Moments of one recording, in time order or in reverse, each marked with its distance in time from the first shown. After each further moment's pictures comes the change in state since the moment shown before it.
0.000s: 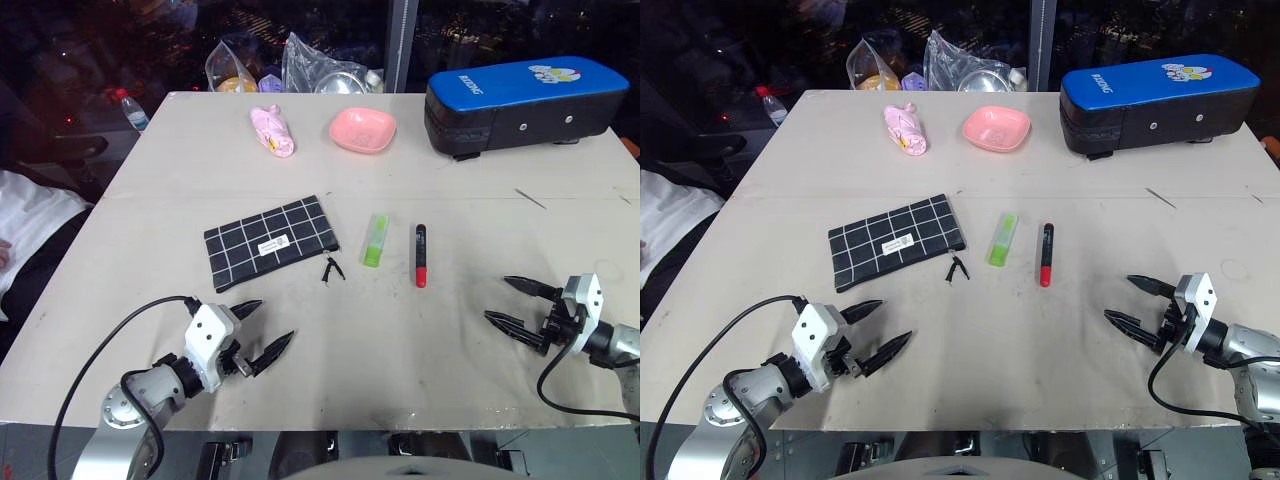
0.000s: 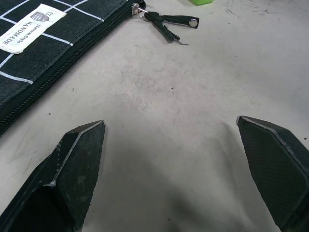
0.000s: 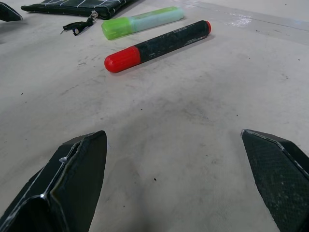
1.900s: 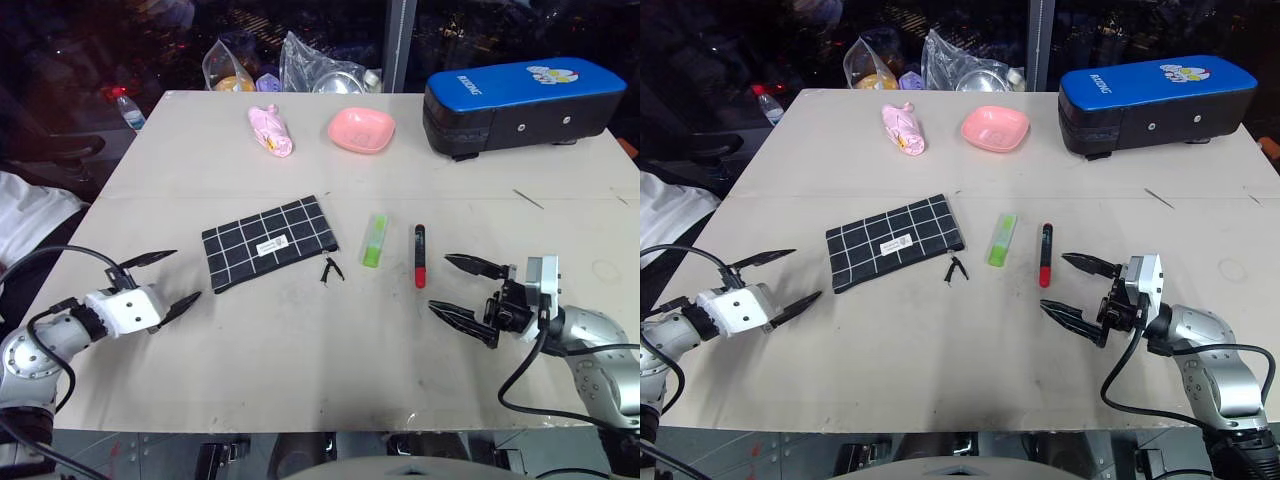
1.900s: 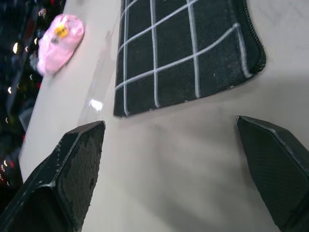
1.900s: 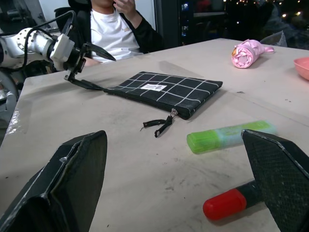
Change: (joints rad) left arm -0.520 0.365 0.083 1.131 0.491 -1.181 0.021; right arm 0.012 0.117 0.129 -0.497 0.113 0.207 -0.131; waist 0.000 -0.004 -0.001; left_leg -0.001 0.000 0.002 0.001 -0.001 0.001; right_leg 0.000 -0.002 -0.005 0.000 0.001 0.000
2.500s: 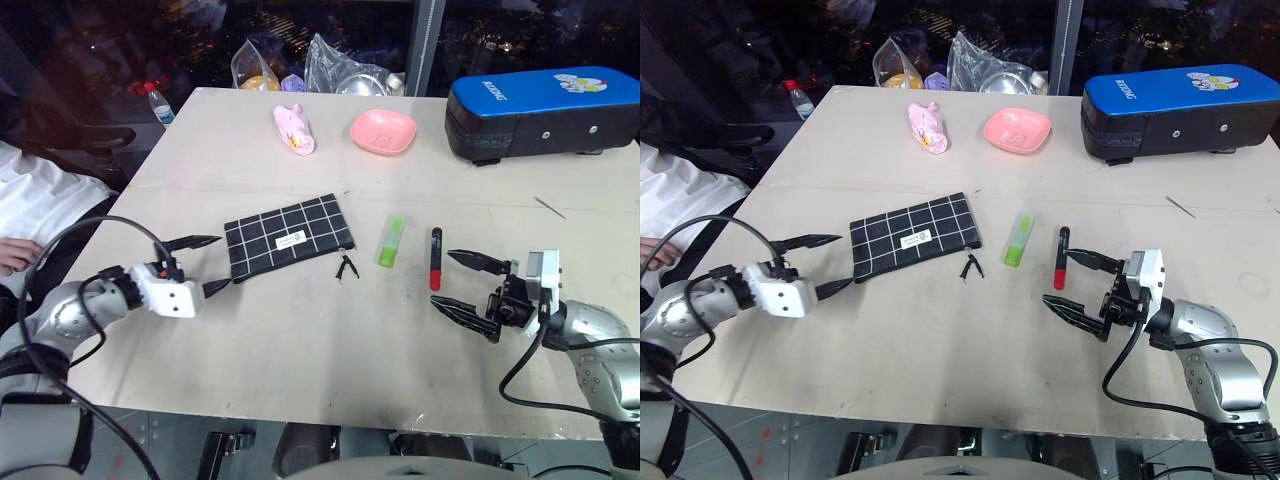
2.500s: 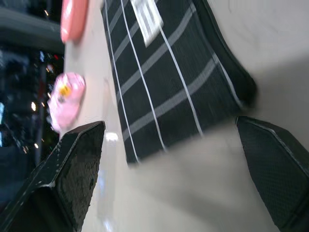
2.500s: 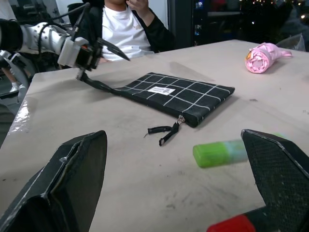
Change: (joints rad) left arm -0.373 0.005 -0.318 0.219 0.367 -0.223 0.321; right arm -0.033 -0.010 -0.006 0.026 -0.012 -0.008 0.002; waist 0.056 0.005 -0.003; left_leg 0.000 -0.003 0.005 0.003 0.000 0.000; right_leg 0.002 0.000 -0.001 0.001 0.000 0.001
